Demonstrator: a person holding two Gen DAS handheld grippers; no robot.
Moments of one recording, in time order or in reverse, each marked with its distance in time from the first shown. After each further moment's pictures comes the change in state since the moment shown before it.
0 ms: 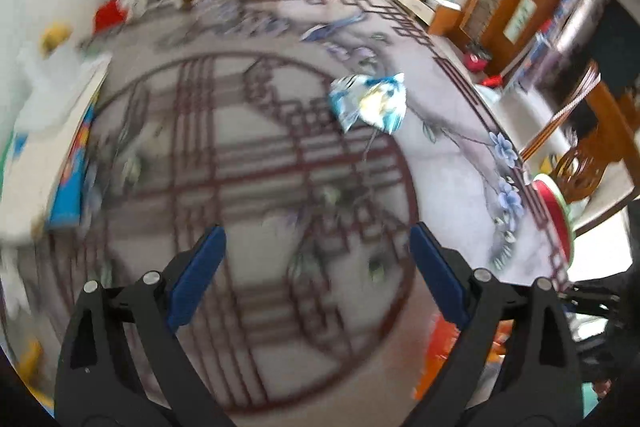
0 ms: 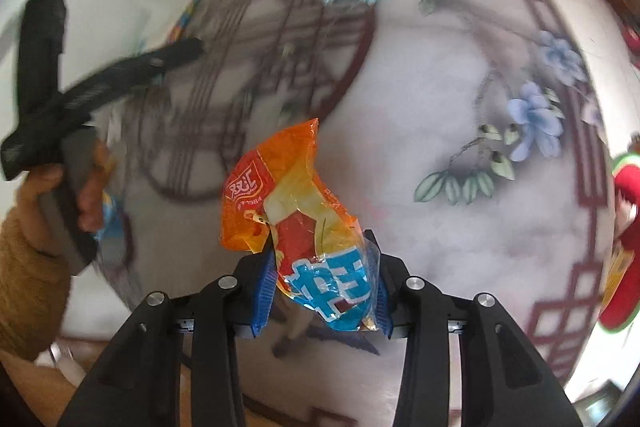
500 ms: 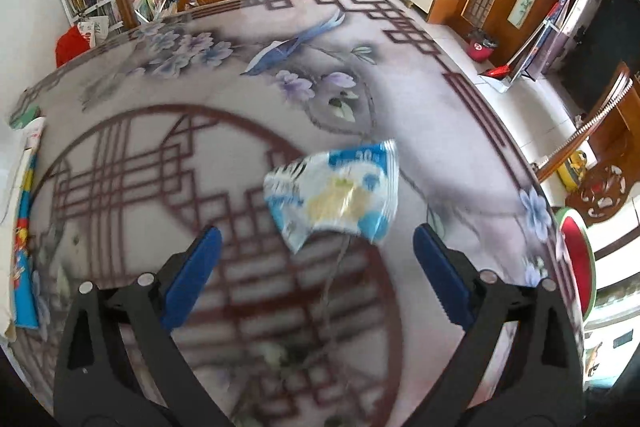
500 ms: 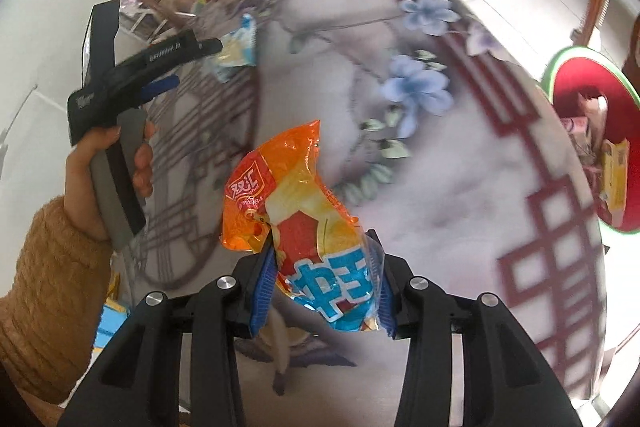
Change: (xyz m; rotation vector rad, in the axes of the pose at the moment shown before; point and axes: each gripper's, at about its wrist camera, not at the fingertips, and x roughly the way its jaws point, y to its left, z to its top) left arm 0.106 -0.045 0.092 0.020 0.035 0.021; right arm -0.028 -0.066 -0.022 0.374 -0.177 -0.010
